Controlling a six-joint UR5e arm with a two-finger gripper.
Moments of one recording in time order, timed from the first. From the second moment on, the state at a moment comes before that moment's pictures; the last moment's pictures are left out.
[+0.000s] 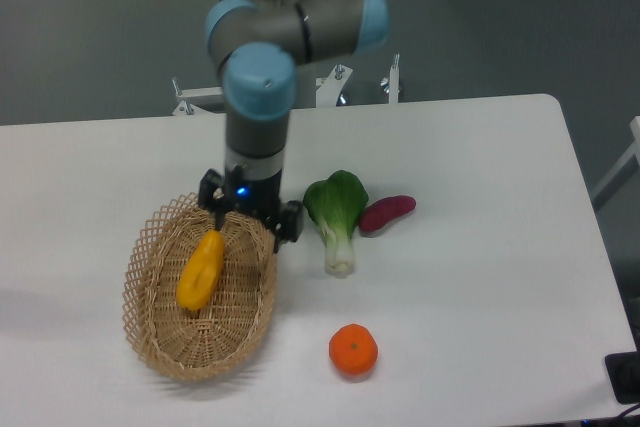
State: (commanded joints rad) arm 2.15 -1.87 -1.86 -0.78 1.44 0.54
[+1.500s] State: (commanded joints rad) arm 2.05 -1.99 -1.83 -0.75 1.54 0.46
